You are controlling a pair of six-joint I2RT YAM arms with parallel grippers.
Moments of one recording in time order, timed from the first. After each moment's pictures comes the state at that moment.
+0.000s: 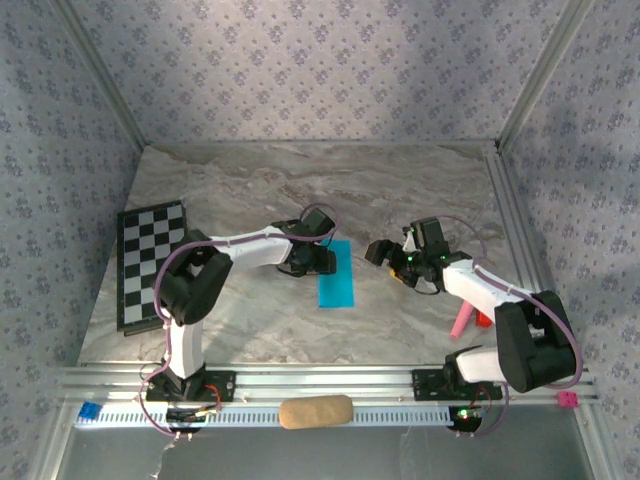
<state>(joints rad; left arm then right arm) -0.79 1.91 1.23 -0.52 0.05 -0.73 0.30 1.34 0.62 -0.19 -0.41 0.74</state>
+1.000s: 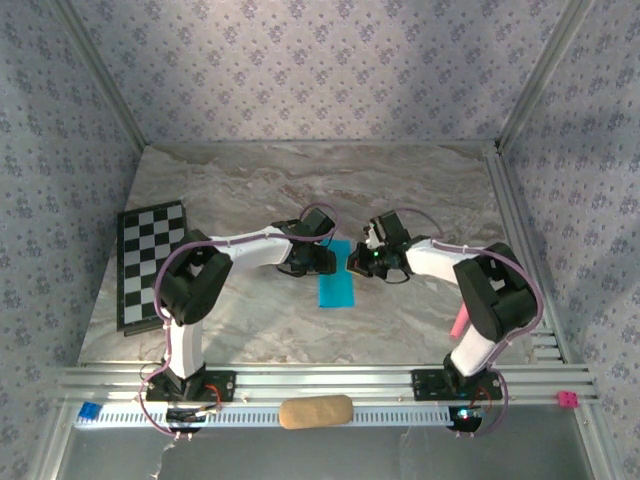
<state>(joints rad) -0.79 1.91 1.23 -0.51 0.05 -0.73 0.48 1.67 0.82 -0.15 -0.46 0.74</state>
